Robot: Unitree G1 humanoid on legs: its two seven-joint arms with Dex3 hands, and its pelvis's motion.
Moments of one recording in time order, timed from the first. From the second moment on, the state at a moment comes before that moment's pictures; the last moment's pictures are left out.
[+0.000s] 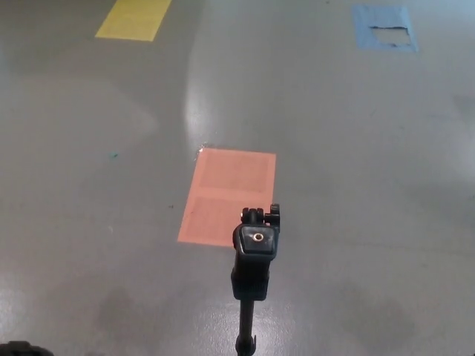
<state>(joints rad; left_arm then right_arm) -0.29 0.54 -0.13 1.19 0.22 -0.15 -0.17 -0.27 -0.45 0.09 1.19 -0.24 -0.16 0.13</state>
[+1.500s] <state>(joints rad) -0.05 0.42 -0.10 0.21 0.20 -0.39 -0.16 -0.29 -0.45 0.11 1.24 -0.23 -0.21 0.15</state>
